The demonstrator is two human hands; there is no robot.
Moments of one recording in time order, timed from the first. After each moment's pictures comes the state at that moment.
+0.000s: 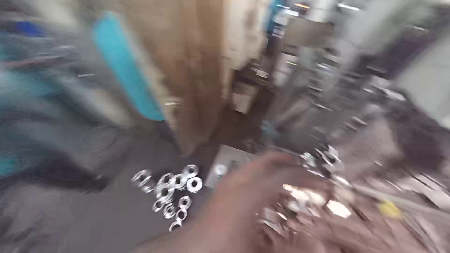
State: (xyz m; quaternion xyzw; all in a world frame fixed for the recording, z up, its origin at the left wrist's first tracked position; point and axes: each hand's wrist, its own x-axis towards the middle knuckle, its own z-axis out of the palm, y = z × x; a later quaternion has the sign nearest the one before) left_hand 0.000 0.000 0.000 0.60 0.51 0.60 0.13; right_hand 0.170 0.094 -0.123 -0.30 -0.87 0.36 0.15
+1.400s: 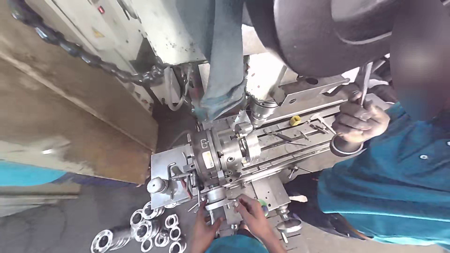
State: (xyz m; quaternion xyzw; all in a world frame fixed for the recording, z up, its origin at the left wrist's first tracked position) left_hand 0.105 0.044 -0.335 0.31 0.76 0.36 0.45; right_hand 0.296 0.147 -0.292 -0.40 -0.61 0.61 0.31
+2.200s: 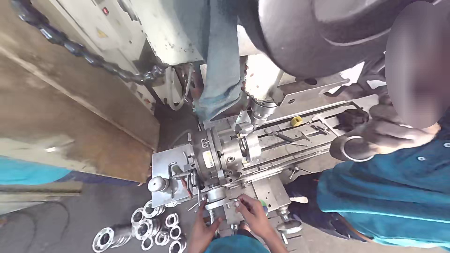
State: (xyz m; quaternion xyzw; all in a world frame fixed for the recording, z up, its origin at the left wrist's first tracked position) left_hand 0.105 0.040 -0.333 0.31 0.75 0.37 0.45; right_hand 0.303 0.151 -0.295 -0.40 -0.63 0.60 0.30
